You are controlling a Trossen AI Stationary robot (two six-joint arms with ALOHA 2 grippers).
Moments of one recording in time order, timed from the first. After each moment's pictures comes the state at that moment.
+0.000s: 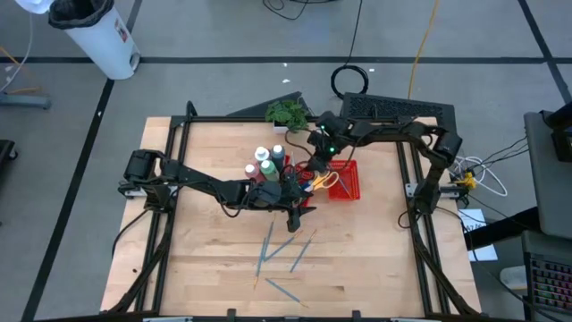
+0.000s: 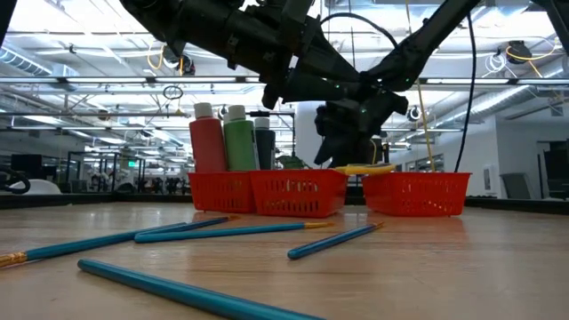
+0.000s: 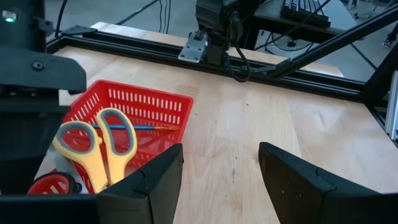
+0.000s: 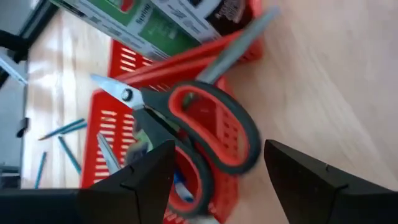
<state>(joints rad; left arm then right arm) -0.11 1.79 1.04 0.44 -0.18 -0.21 -0.56 1.79 1.07 -0.23 -0.62 0.14</state>
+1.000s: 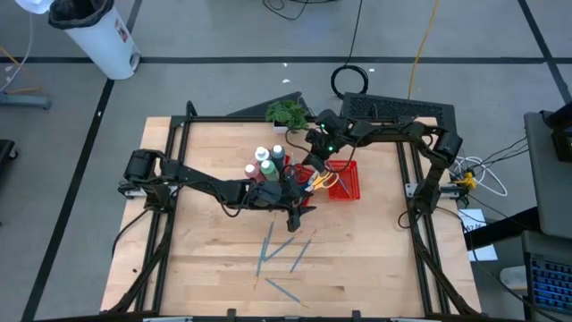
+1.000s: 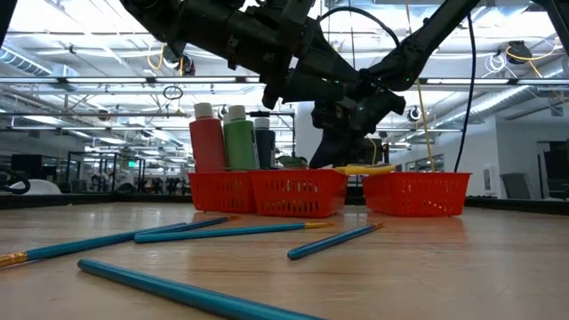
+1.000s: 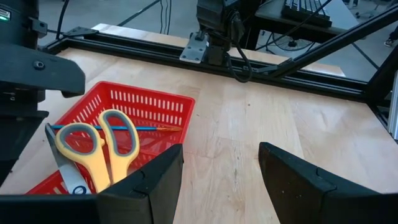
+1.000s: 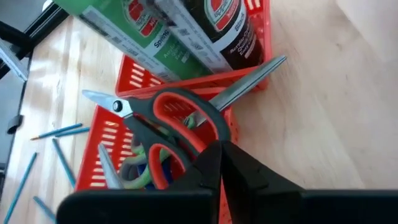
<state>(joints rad) -0.11 1.79 1.04 0.44 -0.18 -0.20 -0.56 1.79 1.07 -0.14 -0.63 0.08</state>
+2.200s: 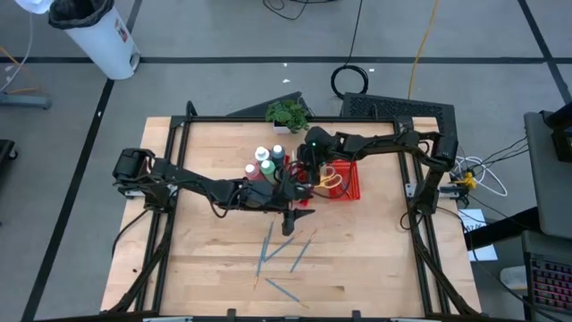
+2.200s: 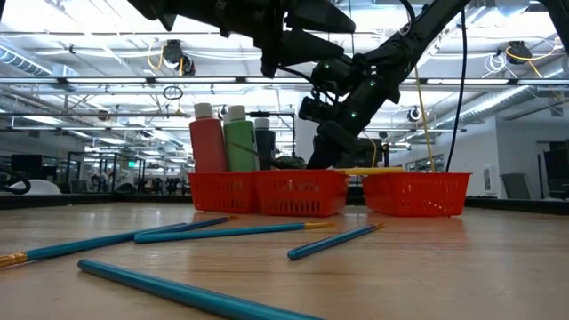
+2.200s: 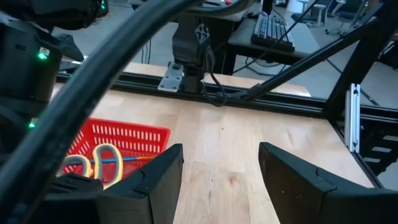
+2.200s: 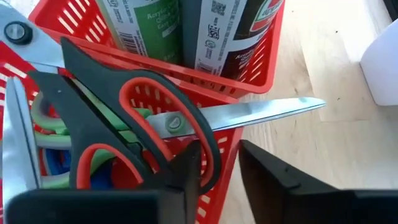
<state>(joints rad) -0.15 1.70 1.04 0.44 -0.16 -0.16 -0.38 1.80 1.07 -0.10 -0.14 -0.29</state>
